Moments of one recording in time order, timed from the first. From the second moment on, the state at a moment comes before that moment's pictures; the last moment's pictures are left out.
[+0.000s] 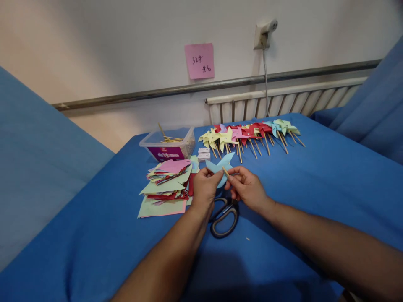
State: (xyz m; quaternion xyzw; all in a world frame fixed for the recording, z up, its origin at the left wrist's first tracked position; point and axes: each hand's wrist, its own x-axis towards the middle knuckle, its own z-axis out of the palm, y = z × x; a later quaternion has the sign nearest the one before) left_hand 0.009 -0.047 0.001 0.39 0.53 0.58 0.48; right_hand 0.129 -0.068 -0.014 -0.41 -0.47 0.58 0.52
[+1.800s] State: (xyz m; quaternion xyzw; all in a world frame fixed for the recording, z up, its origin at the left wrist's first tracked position) left_hand 0.011 -0.048 0.007 0.41 0.56 0.58 0.43; right_hand 0.132 -0.067 -0.011 -0.46 -0.49 0.55 0.51
